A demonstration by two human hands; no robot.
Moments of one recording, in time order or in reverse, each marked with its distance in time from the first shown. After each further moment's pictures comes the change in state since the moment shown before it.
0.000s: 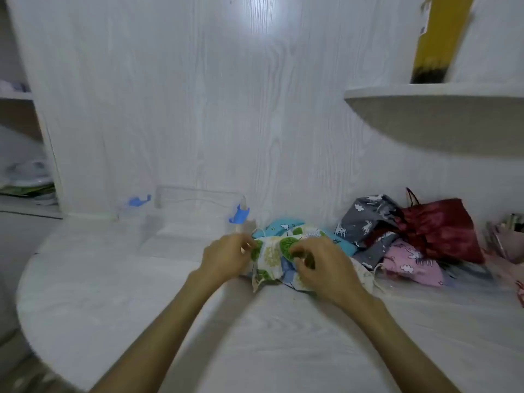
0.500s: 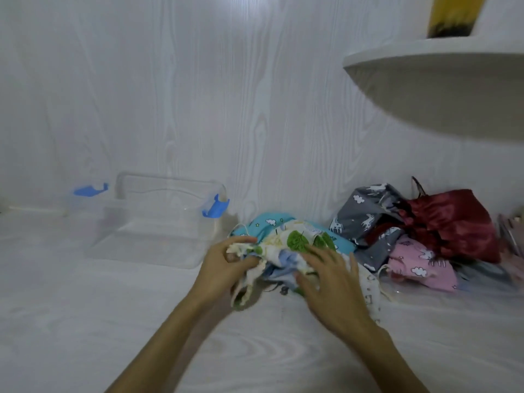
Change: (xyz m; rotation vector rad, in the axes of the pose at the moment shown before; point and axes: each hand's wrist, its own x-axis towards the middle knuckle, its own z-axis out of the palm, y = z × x) left_hand 0.024 0.000 0.074 -1.035 0.042 -0.112; right_hand 0.000 0.077 0.069 -0.189 0.027 0.144
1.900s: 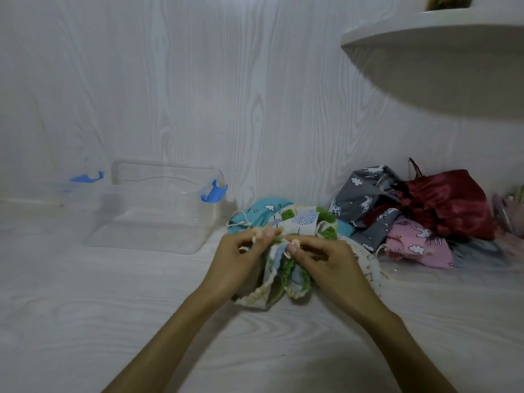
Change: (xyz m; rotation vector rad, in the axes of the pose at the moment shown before) left_hand -0.031 0.021 0.017 0.045 -0.082 0.200; right_hand -0.017 -0.032 -0.040 0.919 -0.036 -0.015
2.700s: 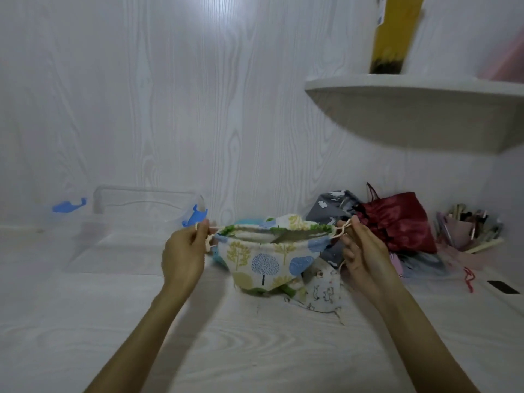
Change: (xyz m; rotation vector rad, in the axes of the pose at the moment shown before) left_hand 0.027 0.013 -0.031 0.370 0.411 -0.051; right_hand 0.018 -0.018 -0.091 0.807 0.507 0.306
